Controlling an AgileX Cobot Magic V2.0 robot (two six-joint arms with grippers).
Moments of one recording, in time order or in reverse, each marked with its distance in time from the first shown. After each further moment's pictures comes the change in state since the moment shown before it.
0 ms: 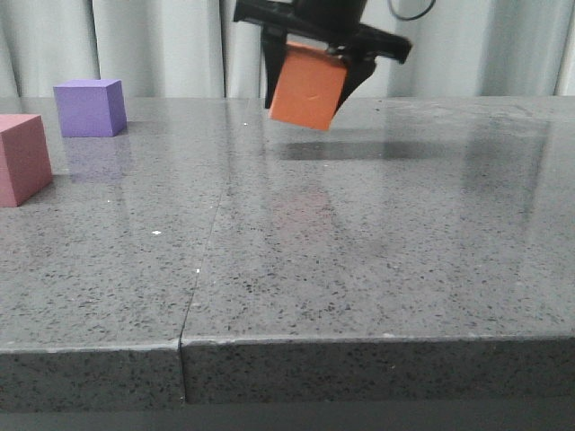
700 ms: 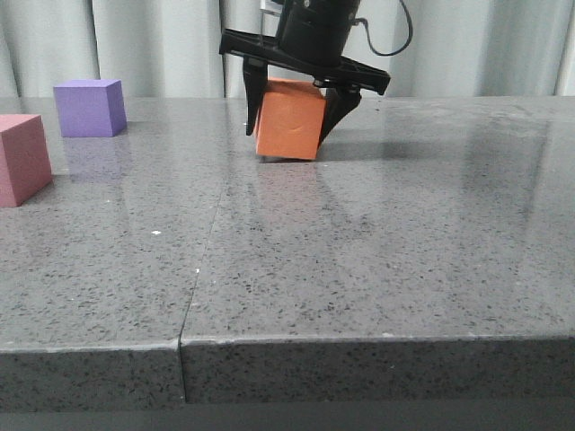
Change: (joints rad) left arm 0.000 0.000 0.000 0.000 0.000 0.000; right arm 0.002 0.058 -0.021 0.047 0.000 -0.047
